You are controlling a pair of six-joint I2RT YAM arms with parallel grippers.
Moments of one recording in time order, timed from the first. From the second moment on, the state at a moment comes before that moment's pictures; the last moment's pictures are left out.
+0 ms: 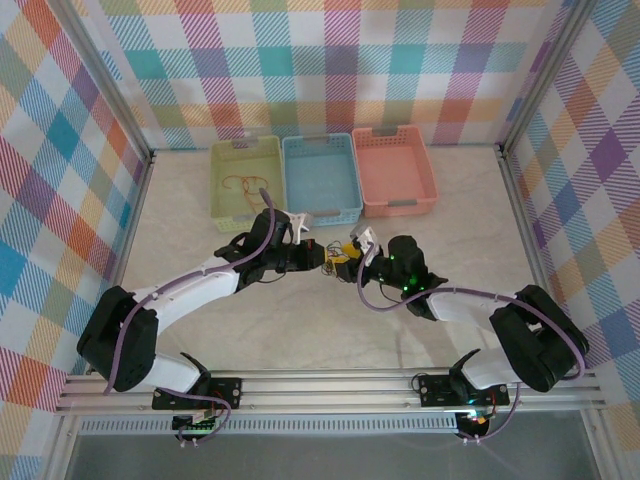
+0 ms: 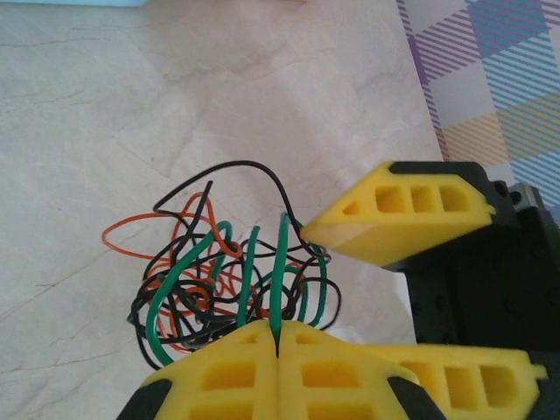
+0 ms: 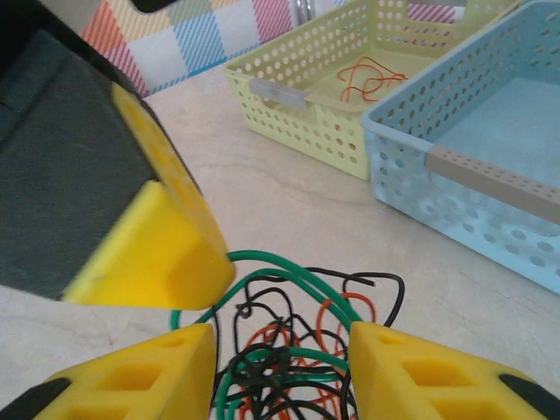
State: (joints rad) left arm -0.64 1.41 0.87 -0.10 0.40 -0.66; right arm 0.64 1.39 0.50 0.59 -0.35 0.05
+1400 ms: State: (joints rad) left arm -0.68 1.29 0.82 0.06 0.53 -0.70; right arm 0.58 1.50 0.62 0.28 0.05 0.21
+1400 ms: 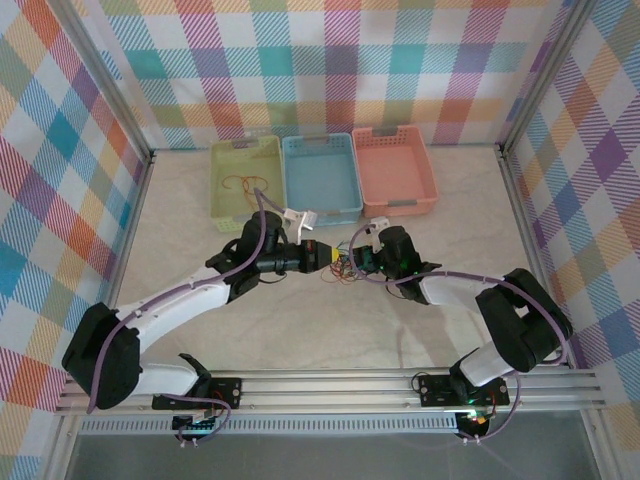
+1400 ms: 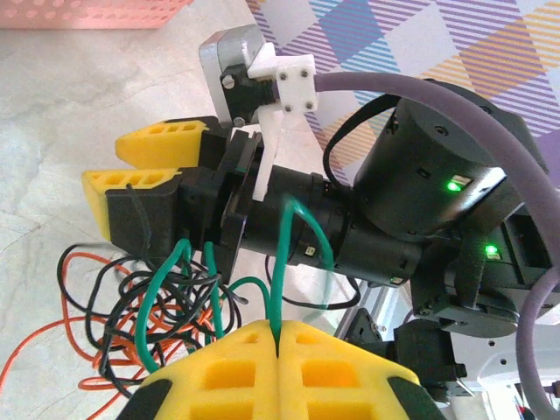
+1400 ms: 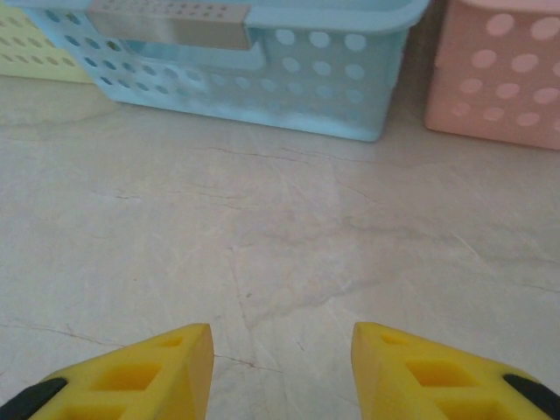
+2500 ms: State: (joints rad) left arm -0.68 1.27 0.81 0.00 0.34 -0.69; right arm 0.70 1.20 0.37 0.69 -0.28 0.01
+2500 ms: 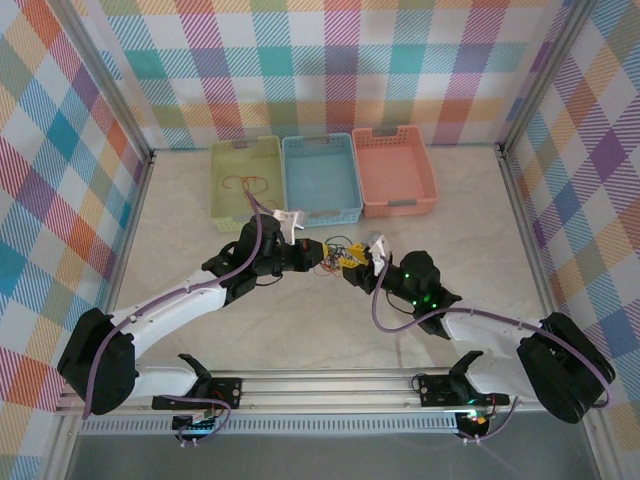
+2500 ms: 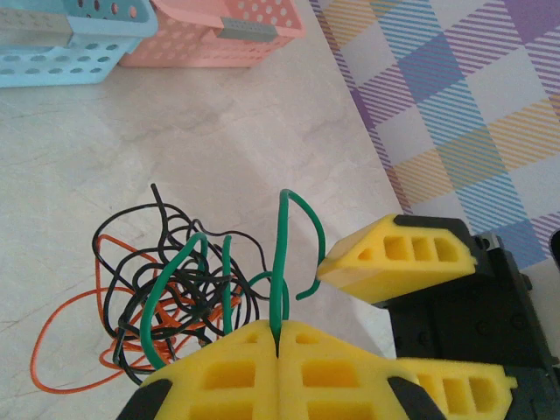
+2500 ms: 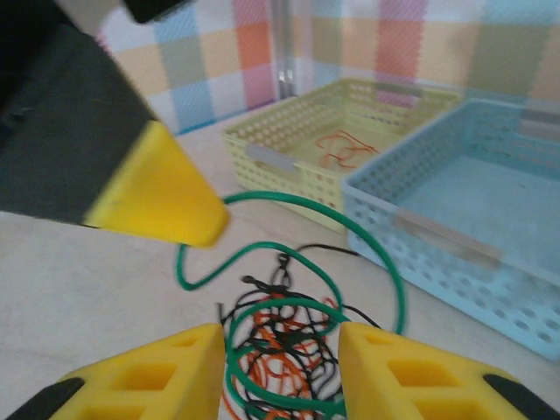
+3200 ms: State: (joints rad) left arm -0.69 1.29 0.81 0.05 0.48 -0.72; right arm 0.74 1.29 0.36 0.86 -0.37 -0.17
